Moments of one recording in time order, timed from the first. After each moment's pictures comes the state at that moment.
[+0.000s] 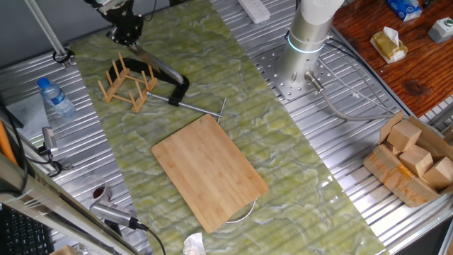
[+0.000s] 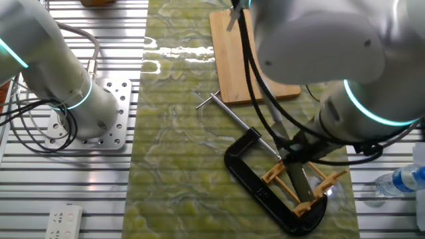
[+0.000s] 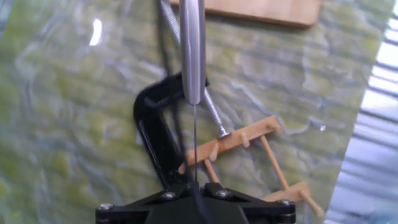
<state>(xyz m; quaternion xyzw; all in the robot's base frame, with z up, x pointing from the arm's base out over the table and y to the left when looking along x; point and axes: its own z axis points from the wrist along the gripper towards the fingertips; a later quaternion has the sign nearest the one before) 0.528 -0.182 0.203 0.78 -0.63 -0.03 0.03</state>
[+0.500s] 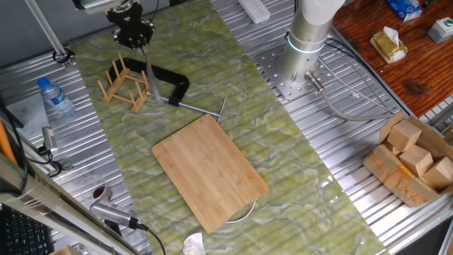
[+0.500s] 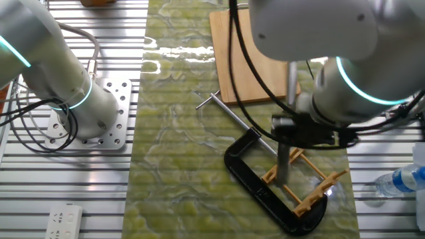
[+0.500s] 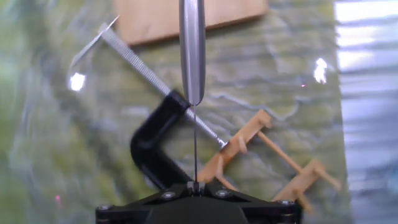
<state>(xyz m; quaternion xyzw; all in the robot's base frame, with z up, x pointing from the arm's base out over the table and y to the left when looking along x) 0.516 -0.151 0.209 0.61 -0.79 -0.04 0.03</state>
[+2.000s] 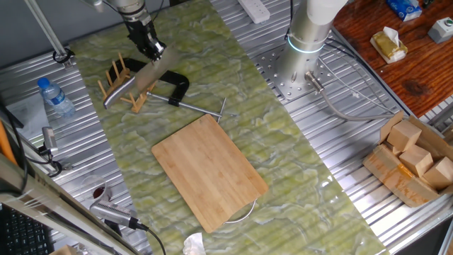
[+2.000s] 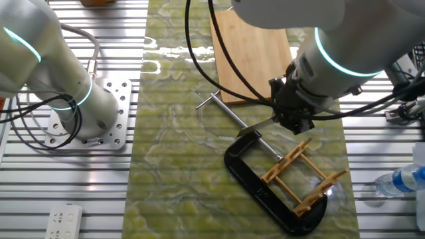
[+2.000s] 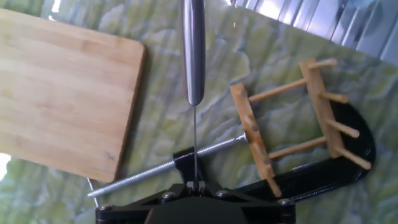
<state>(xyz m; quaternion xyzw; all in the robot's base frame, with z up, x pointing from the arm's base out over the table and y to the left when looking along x) 0.500 -0.101 0.208 0.19 -0.98 -0.05 0.05</state>
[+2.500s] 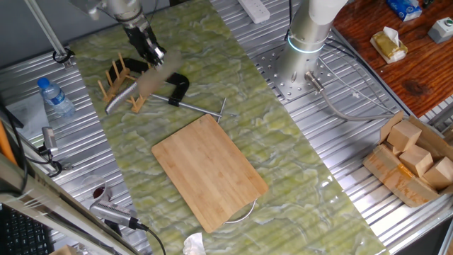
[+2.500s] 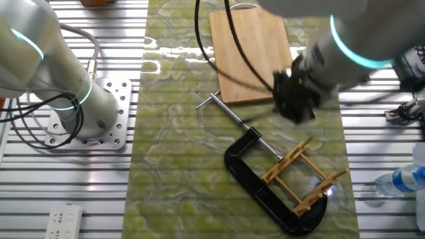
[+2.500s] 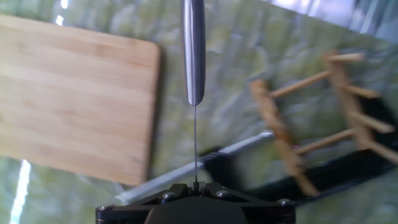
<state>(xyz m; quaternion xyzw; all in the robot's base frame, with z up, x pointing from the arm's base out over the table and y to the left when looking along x) 0.498 -0.046 0.210 0.15 -0.98 -0.06 0.06</state>
